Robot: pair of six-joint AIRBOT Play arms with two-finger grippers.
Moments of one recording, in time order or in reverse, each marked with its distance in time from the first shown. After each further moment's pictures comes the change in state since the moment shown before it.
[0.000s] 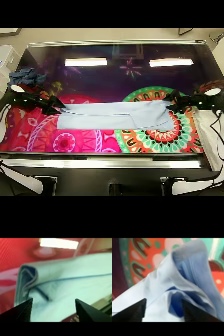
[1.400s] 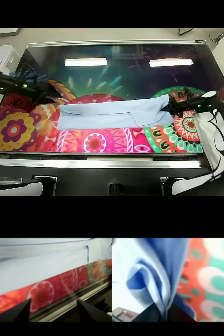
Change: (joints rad) left arm -0.169 0.410 0.011 -0.034 -0.101 -0.092; right arm 0.005 -0.086 0.030 0.000 0.199 -0.246
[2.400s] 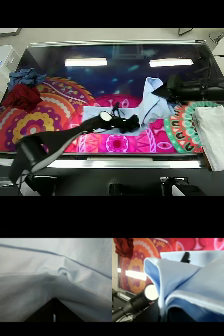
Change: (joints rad) left arm -0.954 -0.464 -0.116 -0.629 1.028 -0.148; right arm 0.279 0.704 0.001 0.053 0.066 0.318
